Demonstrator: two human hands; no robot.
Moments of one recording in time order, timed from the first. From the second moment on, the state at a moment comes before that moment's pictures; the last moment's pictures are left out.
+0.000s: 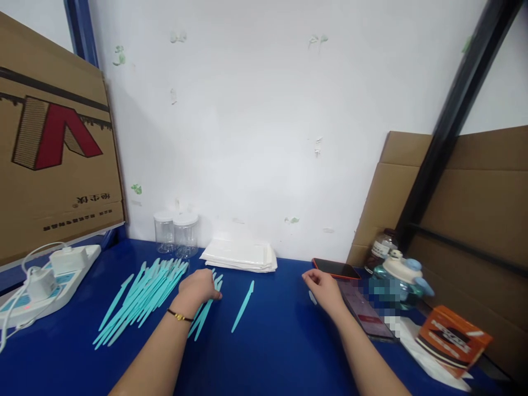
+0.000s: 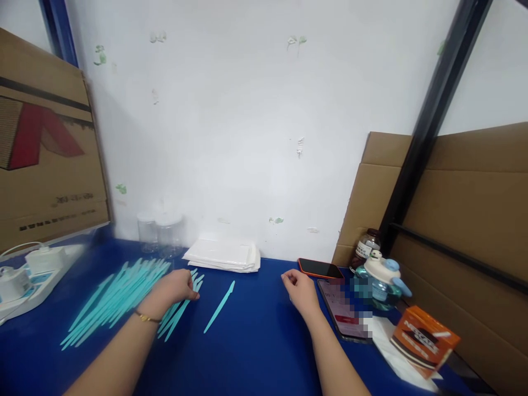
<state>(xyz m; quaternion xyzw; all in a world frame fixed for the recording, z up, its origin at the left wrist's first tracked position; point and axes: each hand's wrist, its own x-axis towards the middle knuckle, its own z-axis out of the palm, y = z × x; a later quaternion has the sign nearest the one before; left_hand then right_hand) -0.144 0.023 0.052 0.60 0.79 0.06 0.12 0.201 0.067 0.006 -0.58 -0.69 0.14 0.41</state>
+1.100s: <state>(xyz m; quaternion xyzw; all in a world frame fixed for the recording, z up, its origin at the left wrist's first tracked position) -0.036 -0.003 0.043 0.67 0.52 0.27 0.45 0.127 0.023 0.022 -0.35 -0.59 0.55 0.47</state>
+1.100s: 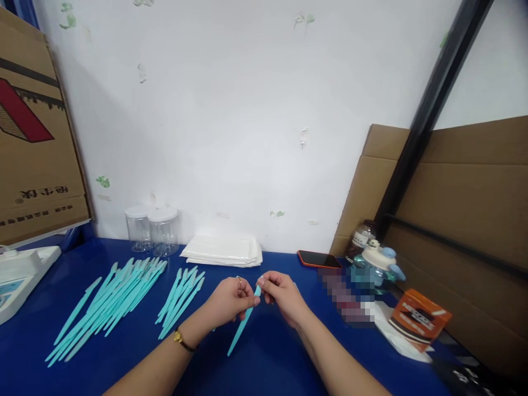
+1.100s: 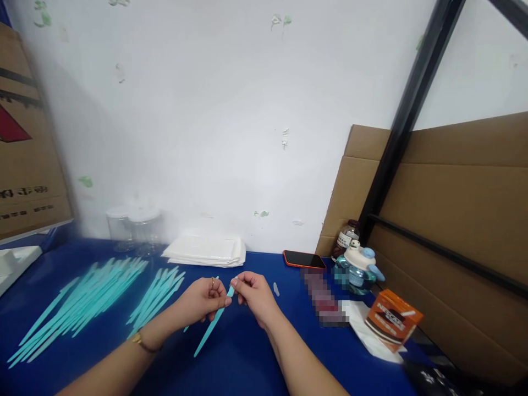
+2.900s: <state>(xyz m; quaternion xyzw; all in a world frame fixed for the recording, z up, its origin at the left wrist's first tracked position) -0.088 0.017 0.049 0.68 0.59 0.32 0.31 0.148 0.029 0.020 -0.44 -0.62 0.47 0.45</state>
